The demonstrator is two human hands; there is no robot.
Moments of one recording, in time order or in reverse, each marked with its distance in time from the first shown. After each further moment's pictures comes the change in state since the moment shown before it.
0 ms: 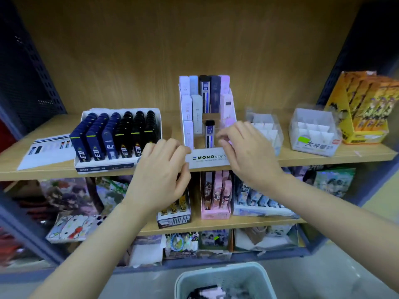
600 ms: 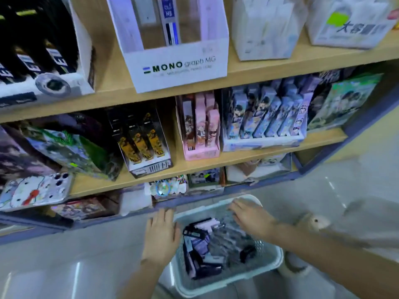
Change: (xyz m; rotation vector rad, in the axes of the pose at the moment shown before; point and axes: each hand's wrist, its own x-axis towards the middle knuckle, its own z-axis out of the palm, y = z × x) left_hand -0.268 0.081 0.163 -0.308 -0.842 -0.525; right_hand -0.323 -0.018 0.105 0.216 -1.107 0.317
